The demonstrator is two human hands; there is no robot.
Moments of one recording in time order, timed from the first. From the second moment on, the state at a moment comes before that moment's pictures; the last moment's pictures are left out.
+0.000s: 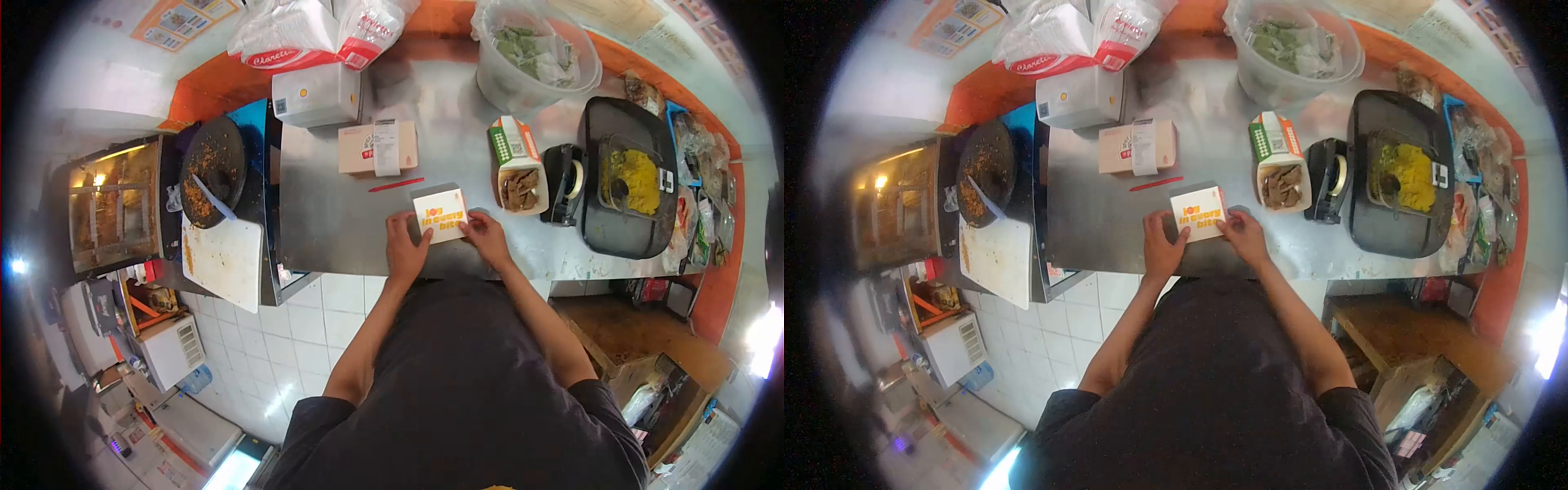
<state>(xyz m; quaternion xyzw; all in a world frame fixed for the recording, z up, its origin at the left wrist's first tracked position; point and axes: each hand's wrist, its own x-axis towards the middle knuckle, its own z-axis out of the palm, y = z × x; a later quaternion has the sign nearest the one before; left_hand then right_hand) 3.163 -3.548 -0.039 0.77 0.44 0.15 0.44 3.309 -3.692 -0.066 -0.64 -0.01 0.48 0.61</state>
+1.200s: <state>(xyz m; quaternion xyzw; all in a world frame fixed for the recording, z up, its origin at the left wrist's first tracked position) 3.199 -3.529 -0.019 0.93 0.18 0.05 0.32 3.287 -3.696 0.283 -0.24 -0.46 0.16 0.84</state>
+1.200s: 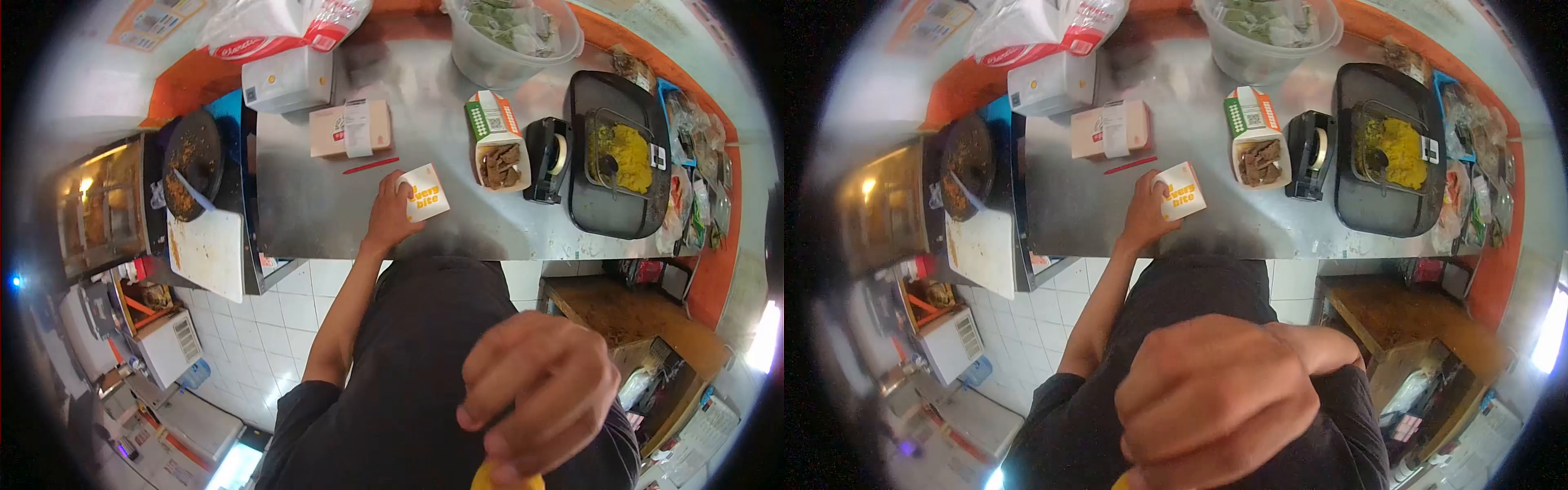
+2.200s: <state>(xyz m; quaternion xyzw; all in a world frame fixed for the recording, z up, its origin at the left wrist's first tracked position) 3.229 -3.537 -0.026 0.94 0.16 0.10 0.30 3.349 -3.703 0.068 -0.44 -0.14 0.56 0.69</state>
